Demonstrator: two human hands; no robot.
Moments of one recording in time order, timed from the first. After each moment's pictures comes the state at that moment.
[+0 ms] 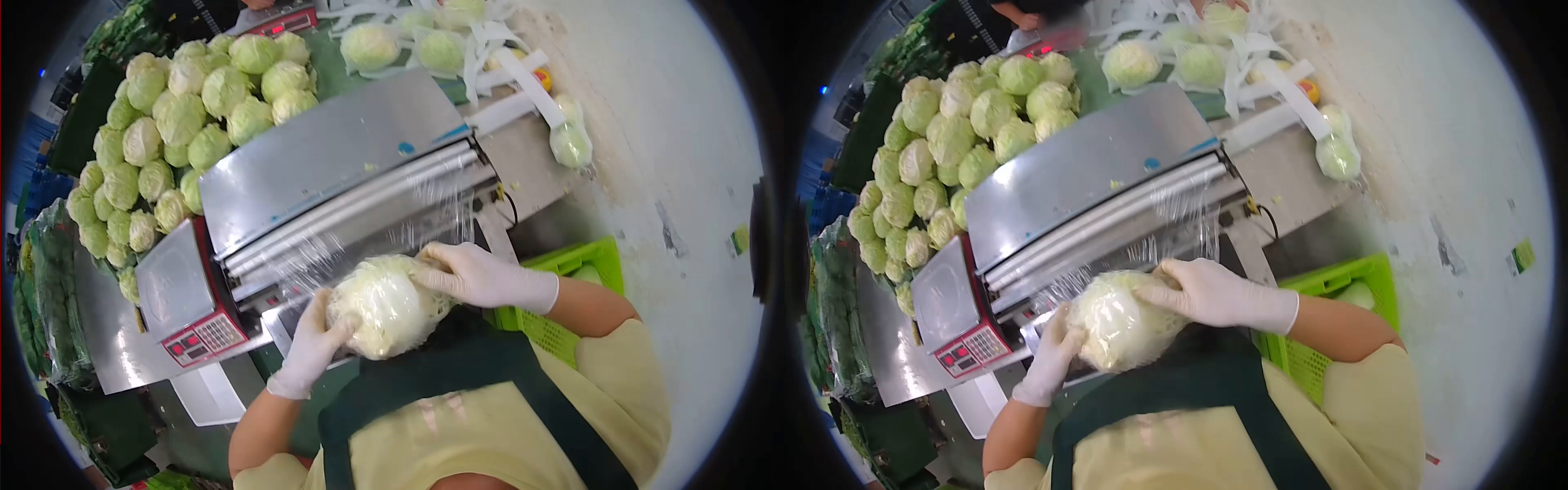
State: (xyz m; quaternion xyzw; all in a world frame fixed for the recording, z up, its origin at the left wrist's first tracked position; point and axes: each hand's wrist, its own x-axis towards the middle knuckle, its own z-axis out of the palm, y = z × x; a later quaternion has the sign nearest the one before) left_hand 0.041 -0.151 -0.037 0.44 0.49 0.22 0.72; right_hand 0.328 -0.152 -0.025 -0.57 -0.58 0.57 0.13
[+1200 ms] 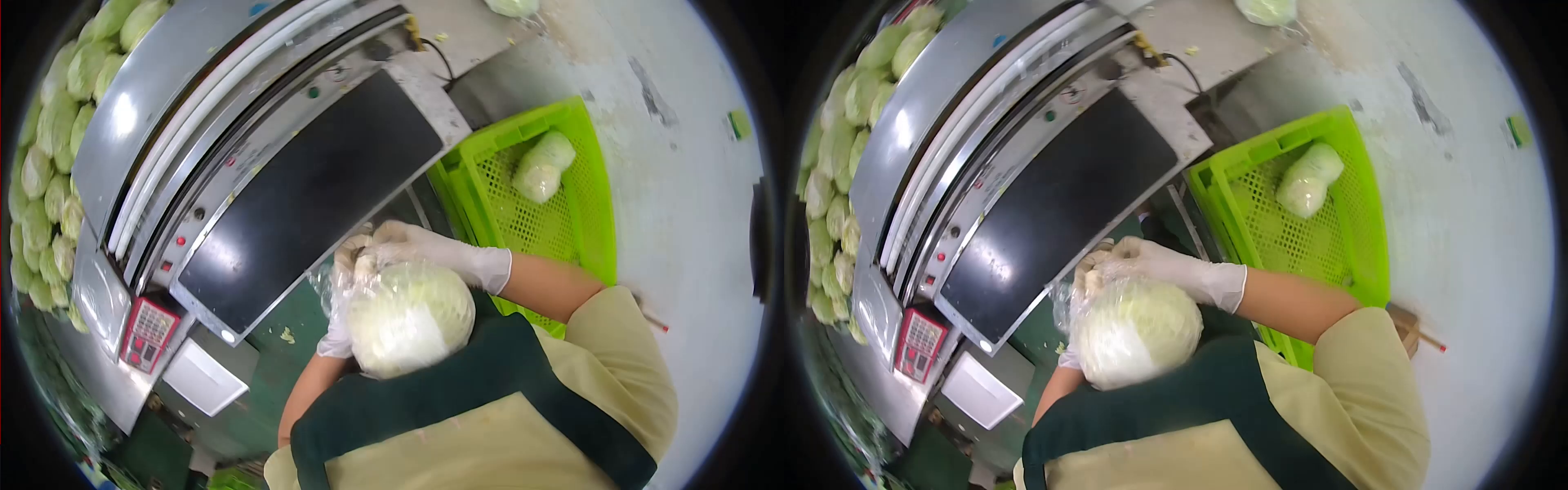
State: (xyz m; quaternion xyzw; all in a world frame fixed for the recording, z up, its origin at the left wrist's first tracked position) left_hand 0.117 -0.292 -0.202 0.38 0.42 0.22 0.80; right_hand 0.301 -0.295 -0.139 -0.48 -0.19 0.80 0.31
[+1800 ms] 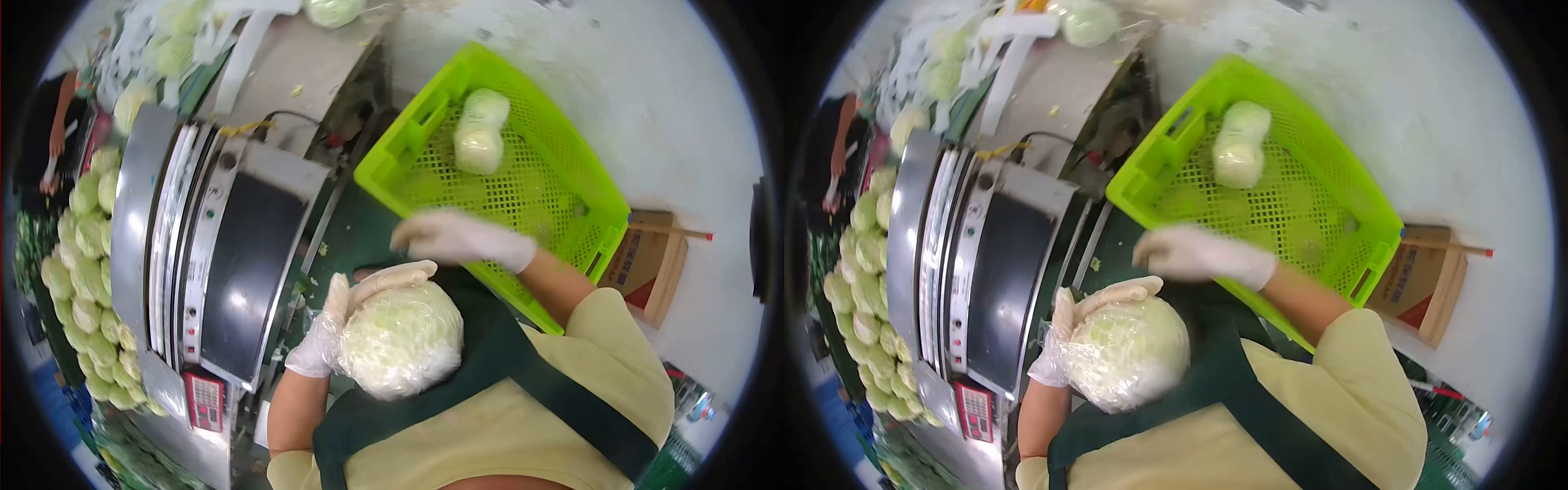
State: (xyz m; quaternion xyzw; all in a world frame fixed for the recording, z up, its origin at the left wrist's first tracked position) left_hand 0.238 -0.294 -0.068 0.32 0.16 -0.15 0.92; right_hand 0.446 -0.428 -0.128 -0.62 -0.51 0.49 0.33
